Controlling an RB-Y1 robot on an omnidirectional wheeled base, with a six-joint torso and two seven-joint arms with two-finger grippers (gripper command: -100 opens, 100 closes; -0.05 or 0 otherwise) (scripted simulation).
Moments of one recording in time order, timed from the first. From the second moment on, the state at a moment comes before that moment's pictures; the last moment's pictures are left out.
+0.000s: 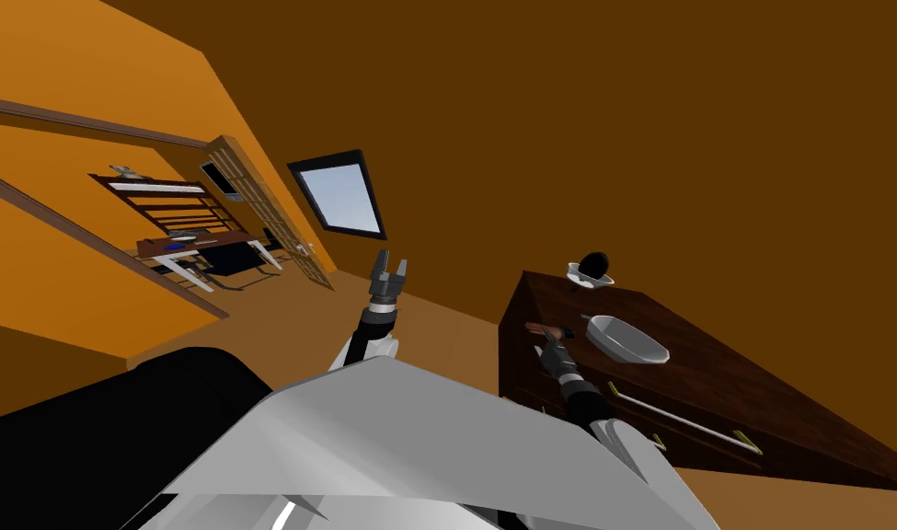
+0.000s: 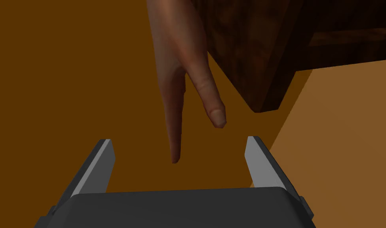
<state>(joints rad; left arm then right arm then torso) 0.49 0.03 -0.06 -2.31 -0.04 -0.54 0.07 0.42 -0.42 -0.02 -1.74 1.30 -0.19 1.44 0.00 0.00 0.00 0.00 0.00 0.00</state>
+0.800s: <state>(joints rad) 0.49 0.03 -0.06 -2.31 -0.04 -0.54 0.07 0.37 -0.42 -0.08 -1.67 1.27 -0.18 1.43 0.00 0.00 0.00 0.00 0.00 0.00</state>
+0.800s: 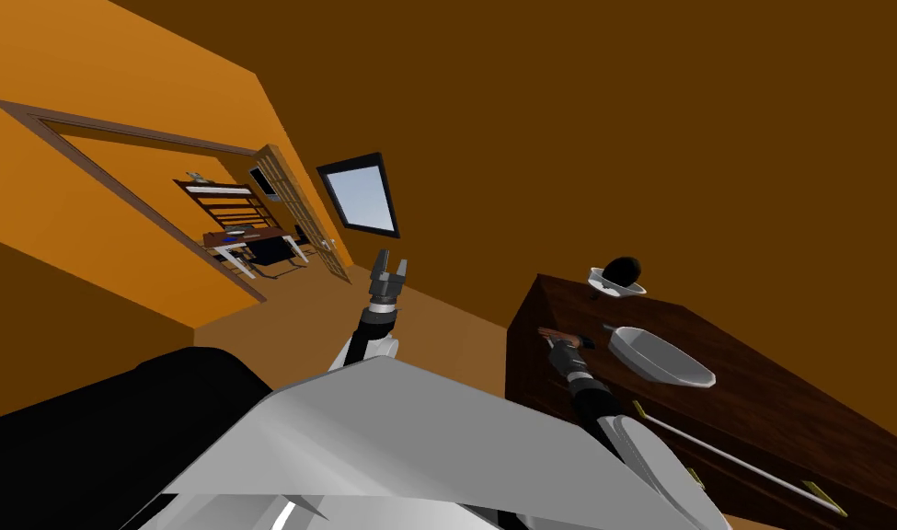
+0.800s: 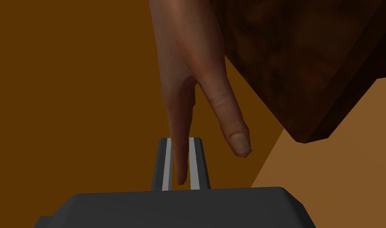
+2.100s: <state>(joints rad) 0.49 0.03 -0.06 -2.31 -0.04 -0.54 0.07 0.39 -0.49 -0.04 -1.71 1.26 -0.23 1.41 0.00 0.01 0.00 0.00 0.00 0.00</state>
